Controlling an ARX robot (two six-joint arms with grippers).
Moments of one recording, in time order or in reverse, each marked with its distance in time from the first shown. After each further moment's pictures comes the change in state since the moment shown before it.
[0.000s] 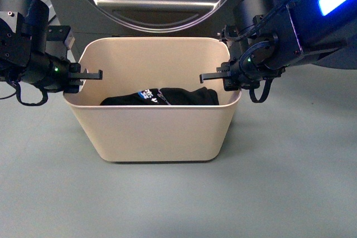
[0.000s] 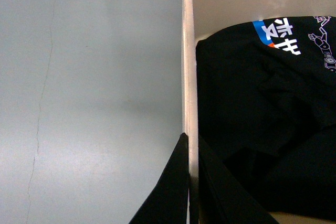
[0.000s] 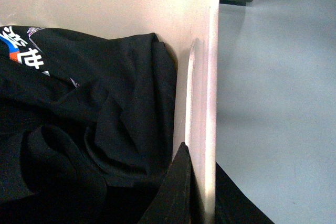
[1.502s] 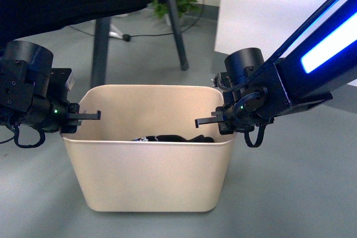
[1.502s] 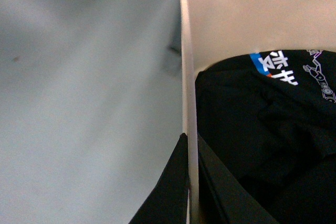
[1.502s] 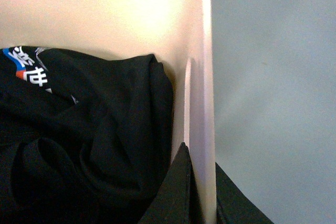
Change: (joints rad) left arm 0.001 -0.029 -0.007 0.006 -0.010 -0.004; right arm 0.006 -0.015 -0.007 0.005 0.001 -0.007
